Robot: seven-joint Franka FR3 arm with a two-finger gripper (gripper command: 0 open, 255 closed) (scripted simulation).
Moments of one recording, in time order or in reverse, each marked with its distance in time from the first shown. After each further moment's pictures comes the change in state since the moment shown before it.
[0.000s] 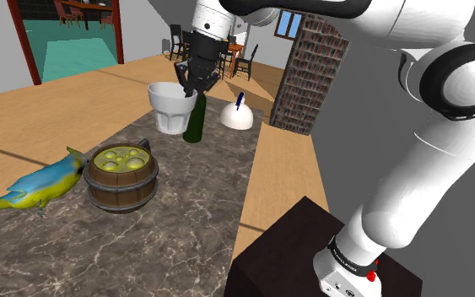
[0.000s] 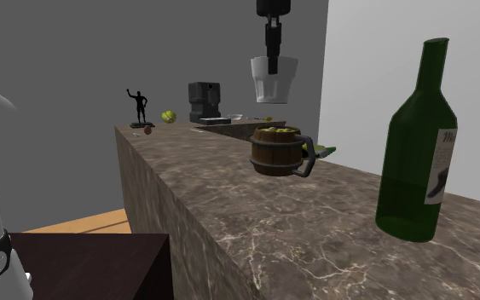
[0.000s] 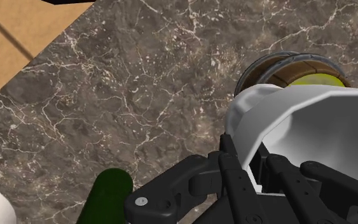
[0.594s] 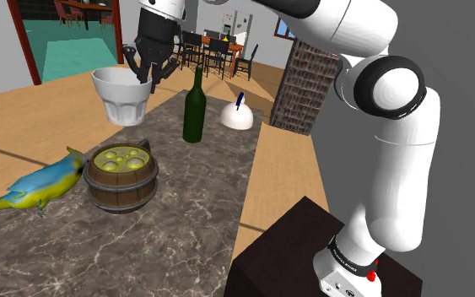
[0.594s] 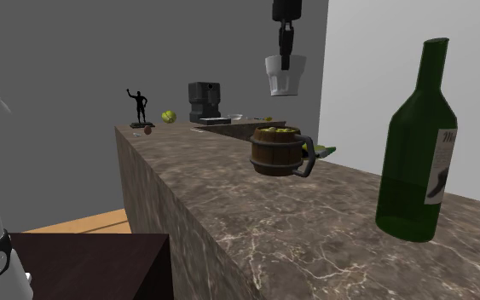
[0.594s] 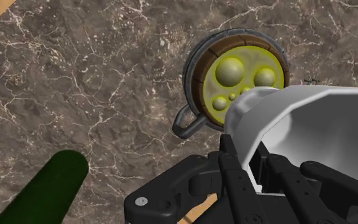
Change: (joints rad) arm 0.159 0.373 0.062 0.535 -0.164 -0.162 0.203
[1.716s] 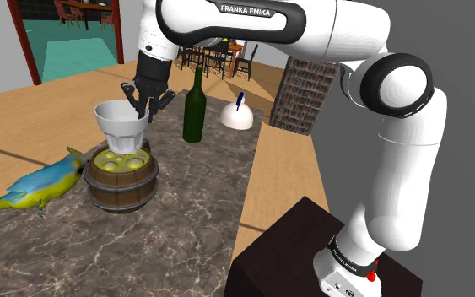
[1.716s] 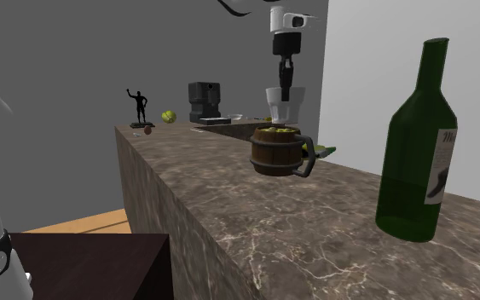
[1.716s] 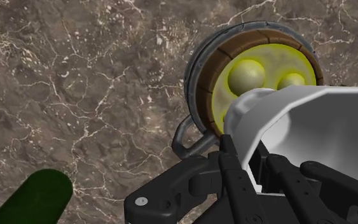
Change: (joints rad) arm -0.026 -0.041 -0.003 -0.283 0.018 0.242 -0.017
